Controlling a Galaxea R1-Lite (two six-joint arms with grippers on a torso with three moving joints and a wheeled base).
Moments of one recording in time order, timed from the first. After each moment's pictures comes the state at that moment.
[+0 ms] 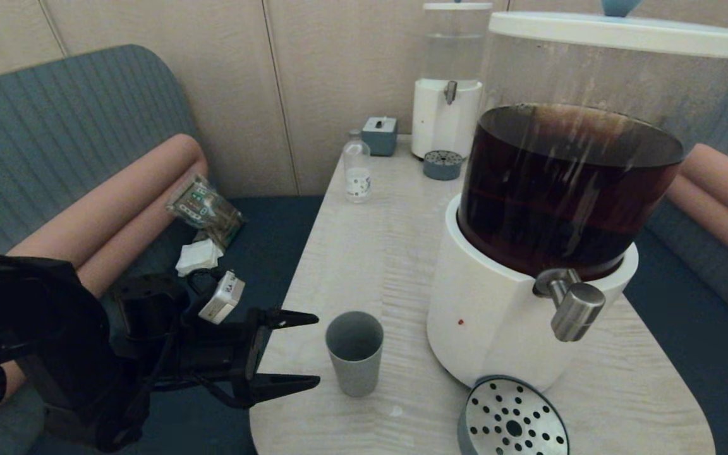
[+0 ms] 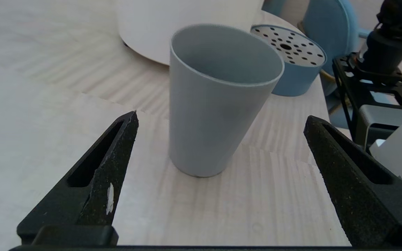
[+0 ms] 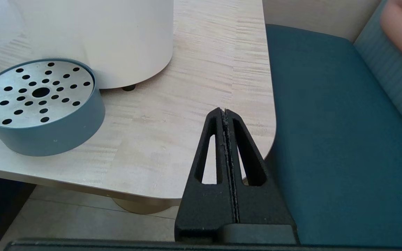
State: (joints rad) left arm -0.14 2.11 -0.48 -1.46 -1.26 0.14; right arm -0.01 0.00 0.00 0.00 0.01 -0.06
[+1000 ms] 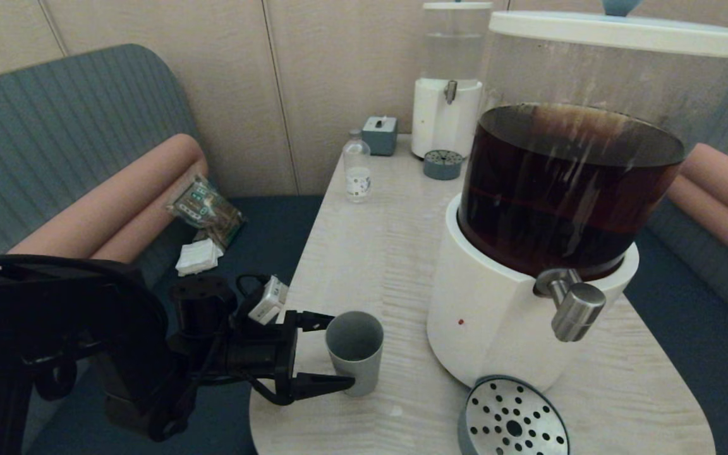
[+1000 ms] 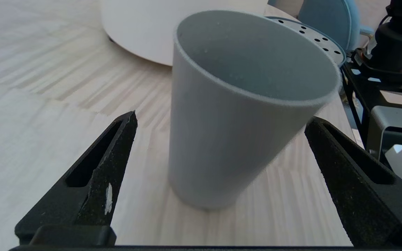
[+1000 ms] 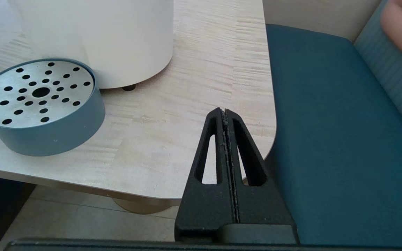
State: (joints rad) left arm -0.26 2.22 -0.60 -1.44 -1.18 0.12; right arm -0.01 0.00 0.00 0.00 0.01 -0.06
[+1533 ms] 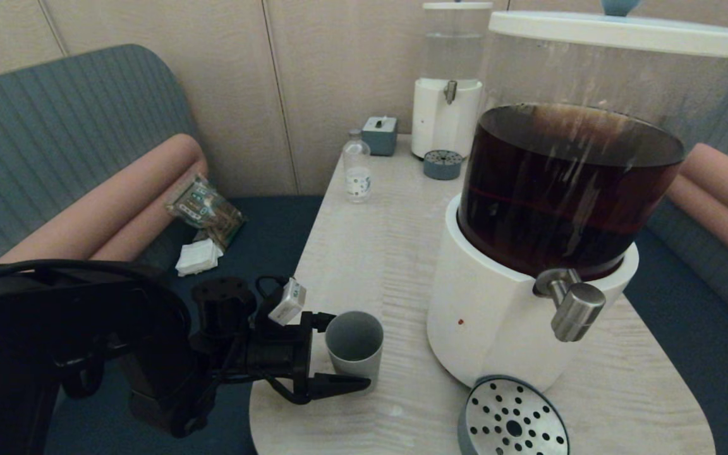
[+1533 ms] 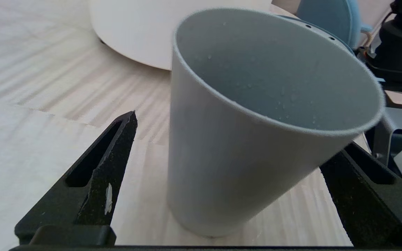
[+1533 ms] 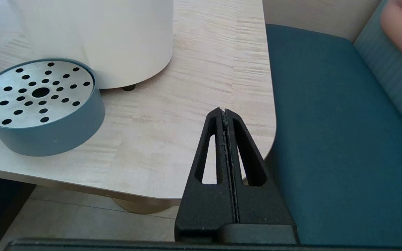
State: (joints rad) left arm -0.31 2.27 -0.66 -1.44 -1.15 0.12; right arm -0.01 0.00 0.00 0.00 0.01 -0.06
